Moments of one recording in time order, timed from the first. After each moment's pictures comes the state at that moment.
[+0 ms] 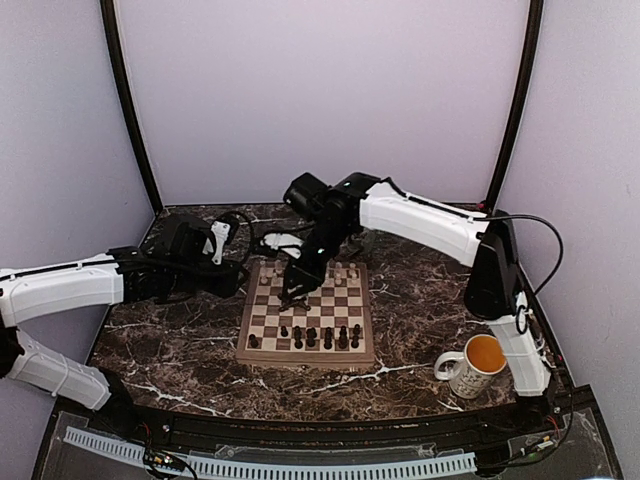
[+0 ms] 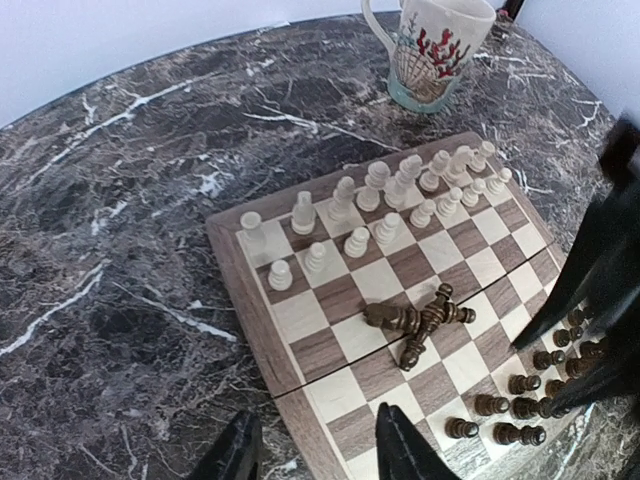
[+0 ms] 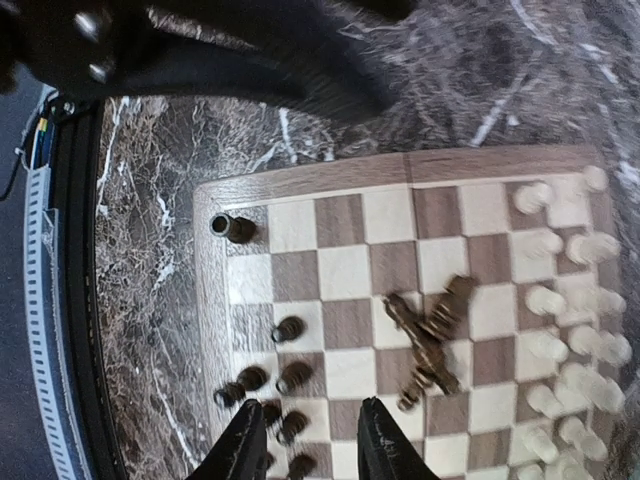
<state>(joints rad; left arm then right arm) -0.70 1.21 0.79 -0.25 -0.17 -0.25 0.97 2.35 2.29 -1.14 -0.41 -0.43</state>
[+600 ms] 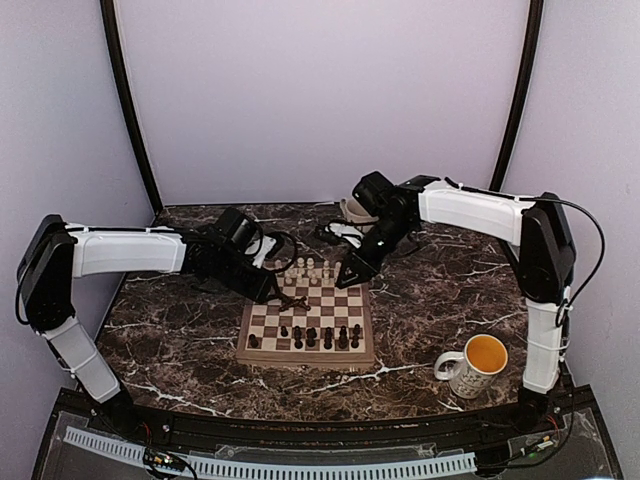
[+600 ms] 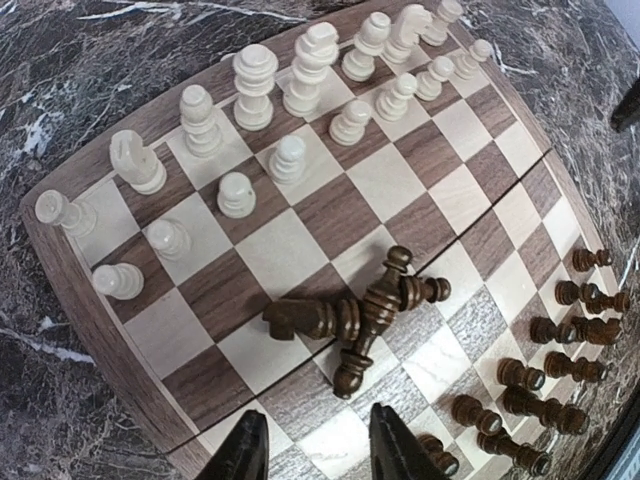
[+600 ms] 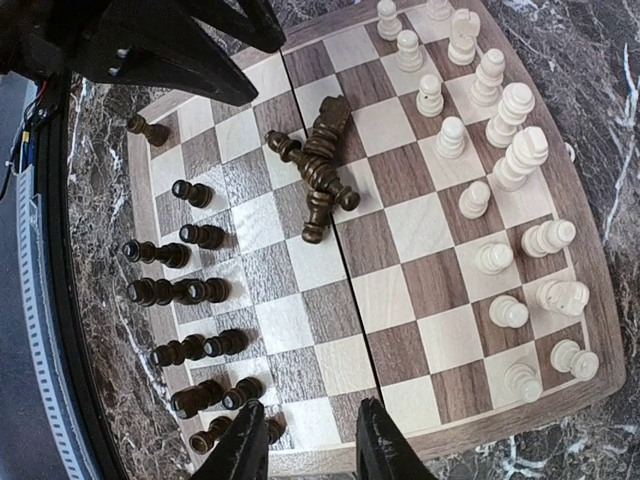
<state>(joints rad) -0.69 1.65 1.09 -0.42 0.11 -0.16 0.71 2.01 1.73 -0.93 -0.52 -0.42</state>
